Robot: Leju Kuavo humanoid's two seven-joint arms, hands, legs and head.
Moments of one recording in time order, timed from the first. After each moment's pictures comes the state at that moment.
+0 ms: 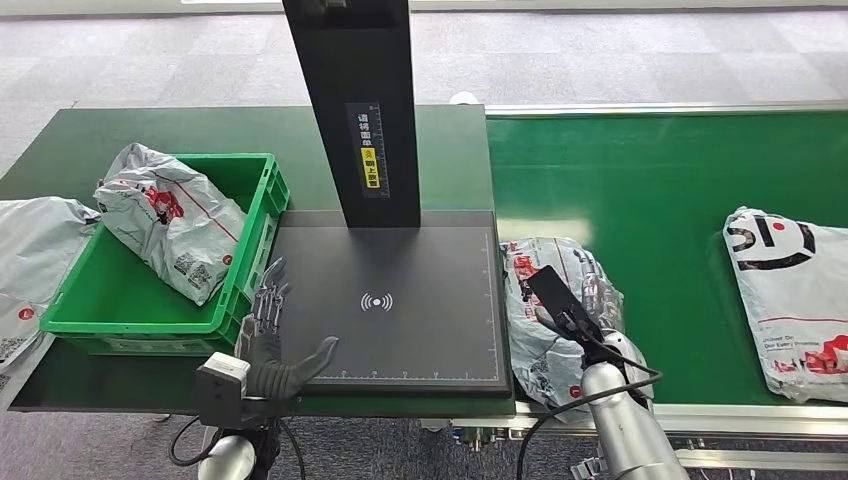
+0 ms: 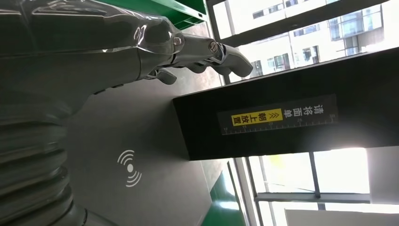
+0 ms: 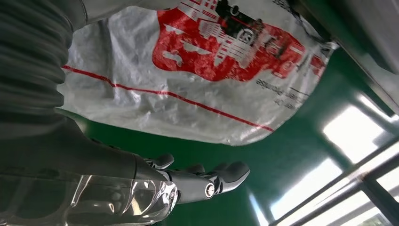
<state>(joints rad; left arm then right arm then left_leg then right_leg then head) 0.05 -0.14 -0.23 -1.37 -0.15 0.10 -0.48 -0.38 0.03 0.11 -0.82 0.69 -0.13 -0.07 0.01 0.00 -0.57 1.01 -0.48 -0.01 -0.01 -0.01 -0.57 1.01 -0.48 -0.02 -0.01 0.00</state>
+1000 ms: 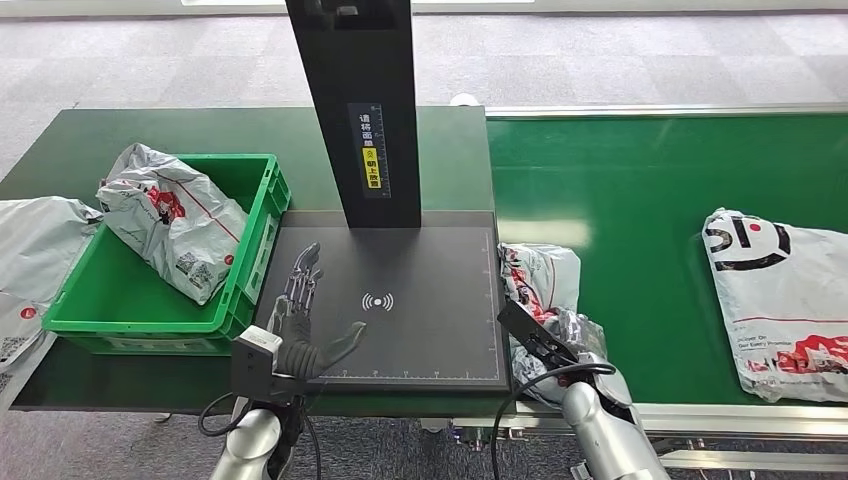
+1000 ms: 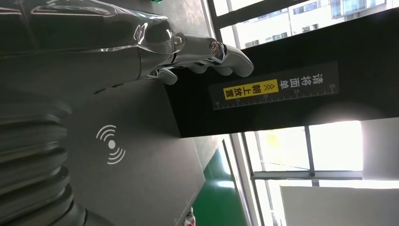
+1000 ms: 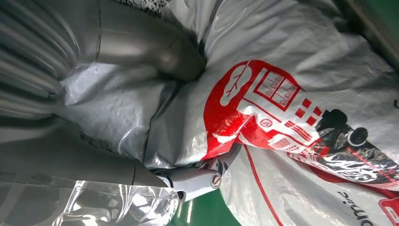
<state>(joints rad) -0.07 -0.16 -0.28 -1.22 -0.12 0.09 -0.50 -0.36 0.04 0.17 -0.69 0.88 0.01 0.17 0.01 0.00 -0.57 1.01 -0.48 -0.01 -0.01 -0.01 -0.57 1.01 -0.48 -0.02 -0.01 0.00</state>
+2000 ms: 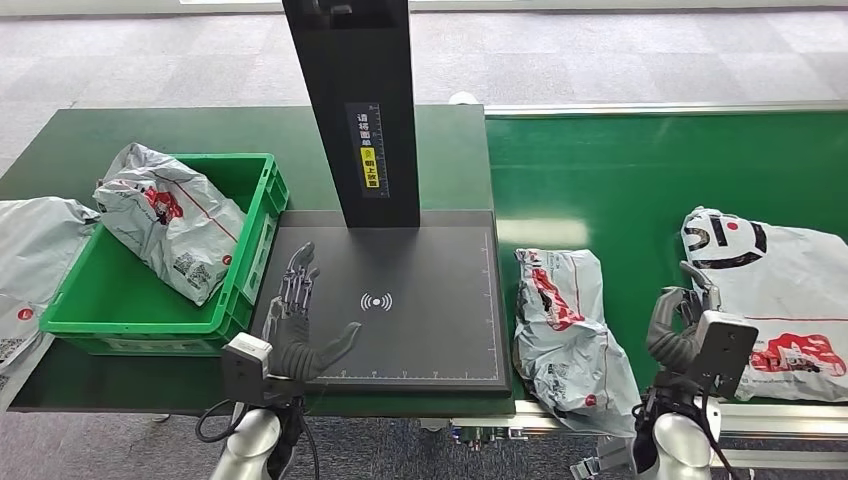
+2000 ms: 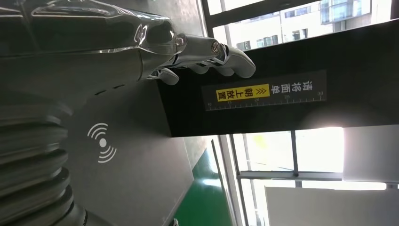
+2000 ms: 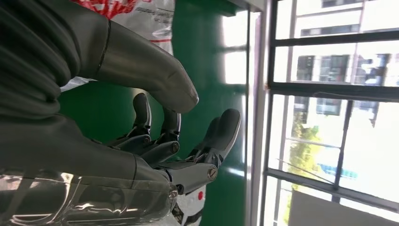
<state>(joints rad) -0.08 -0.15 -0.28 -1.19 -0.07 0.08 -0.58 -0.10 0.10 -0.11 -1.29 0.04 -0.21 -0.40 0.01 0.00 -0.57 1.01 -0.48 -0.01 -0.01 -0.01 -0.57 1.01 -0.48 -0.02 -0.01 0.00</state>
